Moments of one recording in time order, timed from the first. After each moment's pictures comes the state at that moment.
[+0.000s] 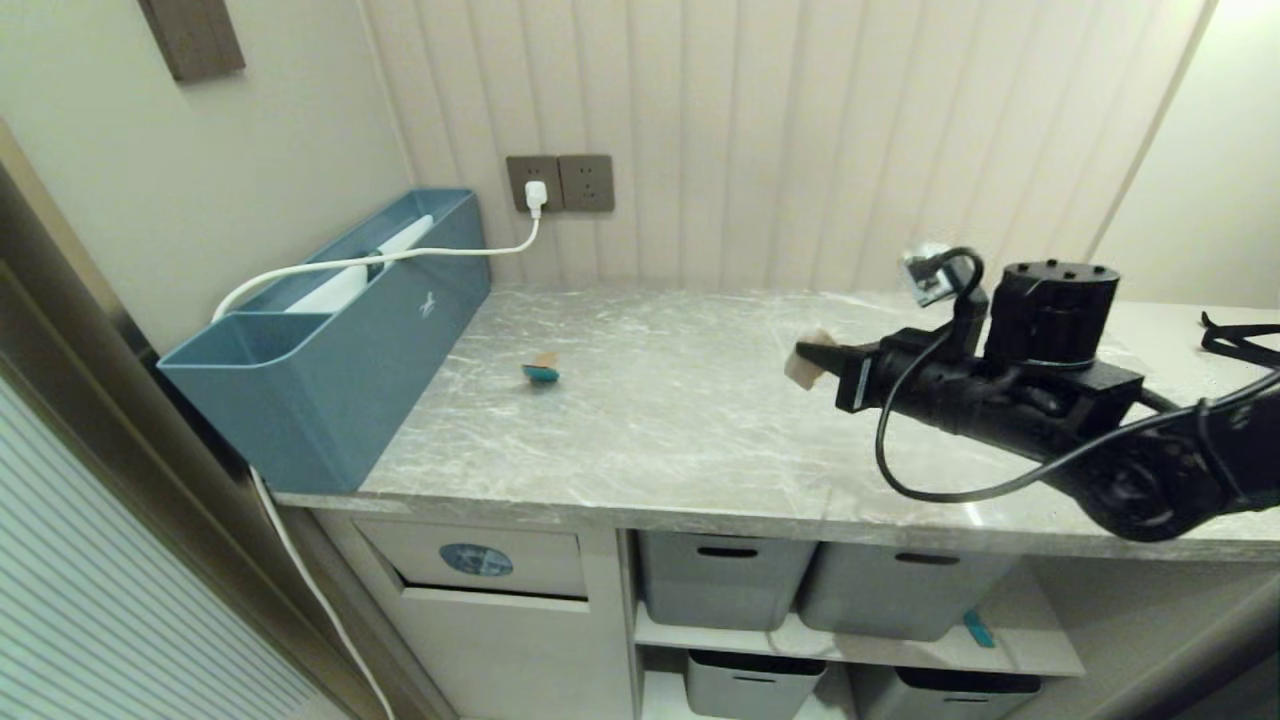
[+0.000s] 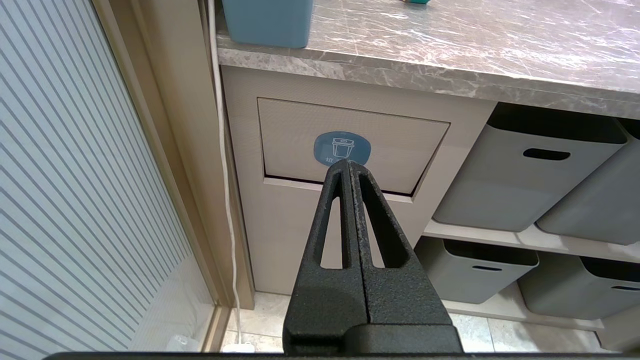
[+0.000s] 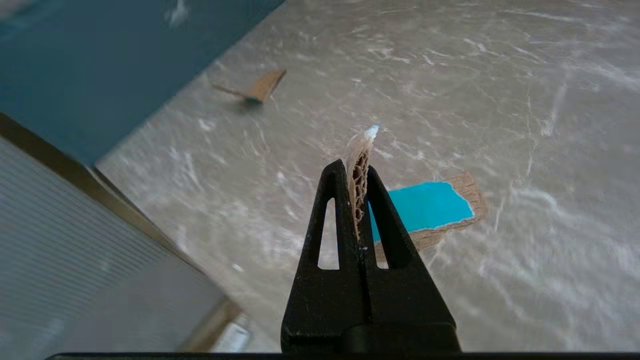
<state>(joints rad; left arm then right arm) 0.00 0.00 0.00 -0.01 0.01 -0.08 0.33 1.84 -0.97 -0.80 0.29 0.18</state>
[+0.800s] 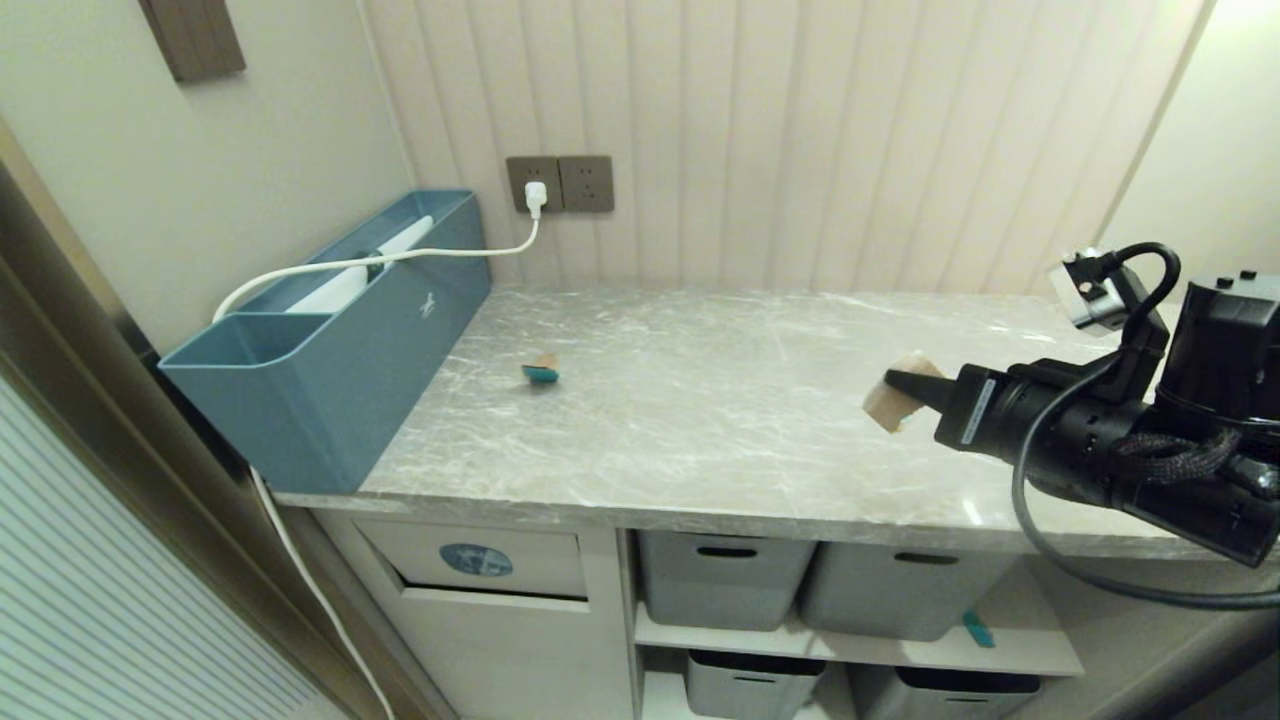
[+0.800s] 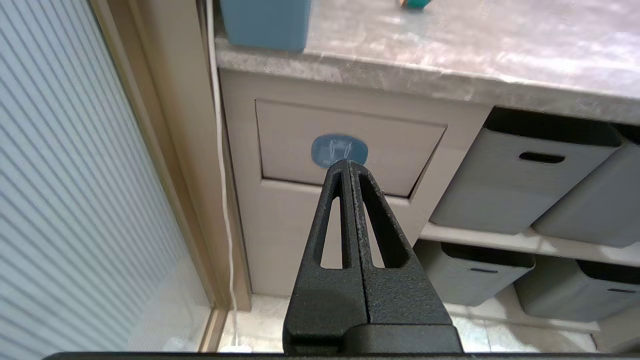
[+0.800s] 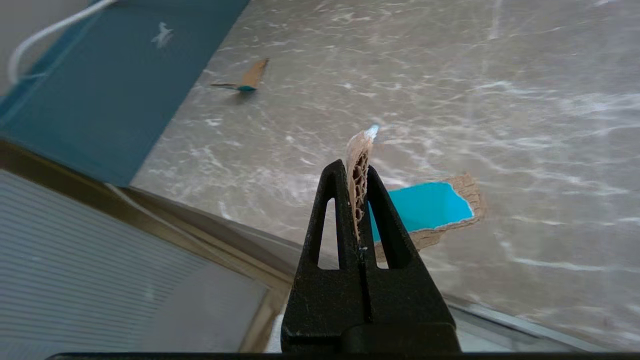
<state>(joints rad) 0.00 0.00 0.00 -0.02 0.01 -0.09 0.41 1.51 -0.71 -0.66 0.06 0.40</state>
